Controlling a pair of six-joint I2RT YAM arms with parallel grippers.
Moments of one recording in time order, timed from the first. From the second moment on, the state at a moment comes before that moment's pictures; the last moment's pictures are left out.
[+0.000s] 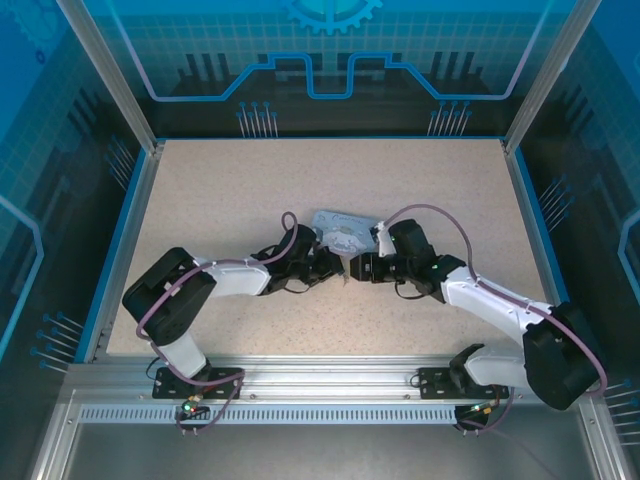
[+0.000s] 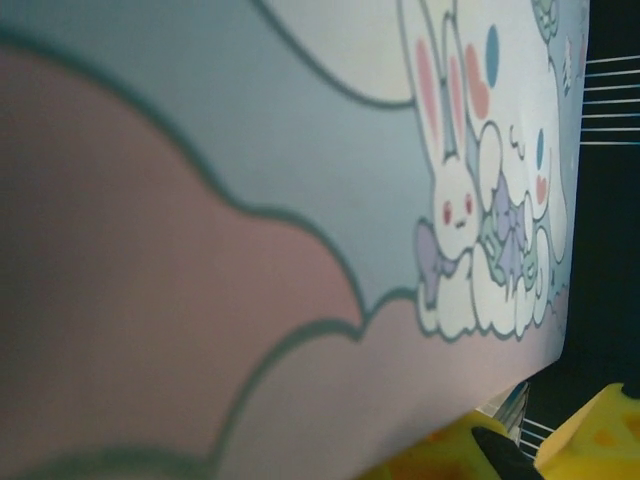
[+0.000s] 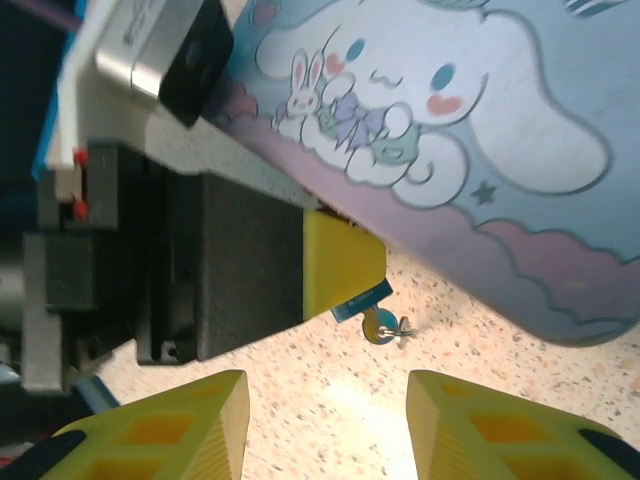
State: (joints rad) left arm -0.68 1.69 0.77 0.23 0.32 -1.14; right arm 0.57 1.24 0.67 -0.21 -0.34 0.53
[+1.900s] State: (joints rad) left arm -0.67 1.74 0.88 0.14 0.42 -1.17; right arm 0.68 1.45 0.70 -0.16 -0.15 0.40
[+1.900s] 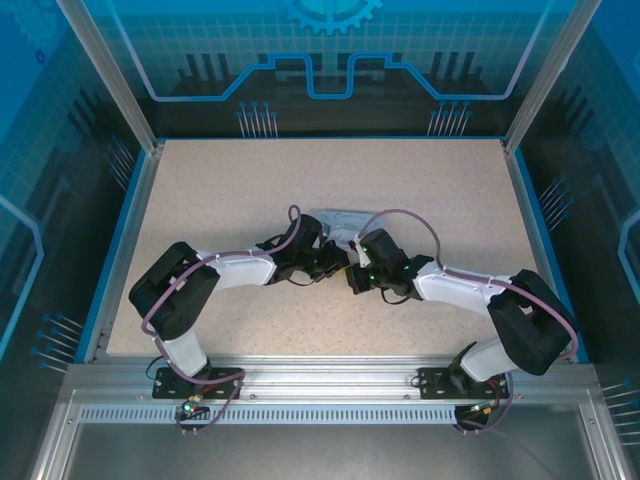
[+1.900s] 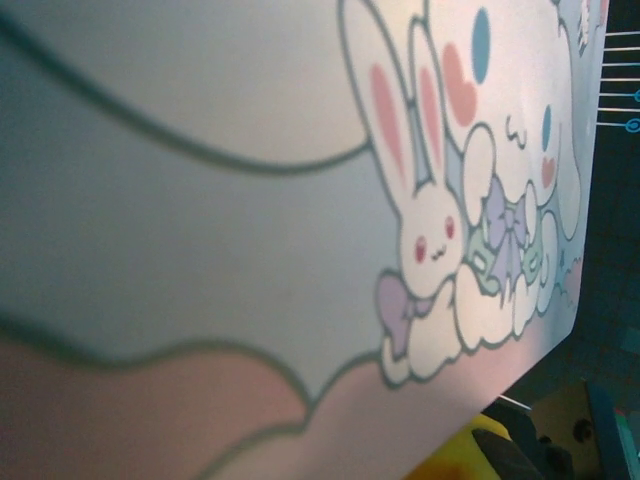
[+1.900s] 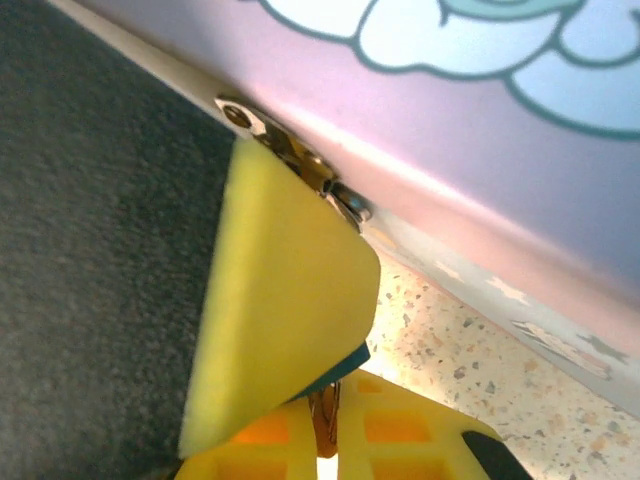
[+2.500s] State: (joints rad) left arm -0.67 1.74 0.88 0.13 0.43 -1.20; right arm 0.62 1.27 0.65 -0.18 -0.13 0.35
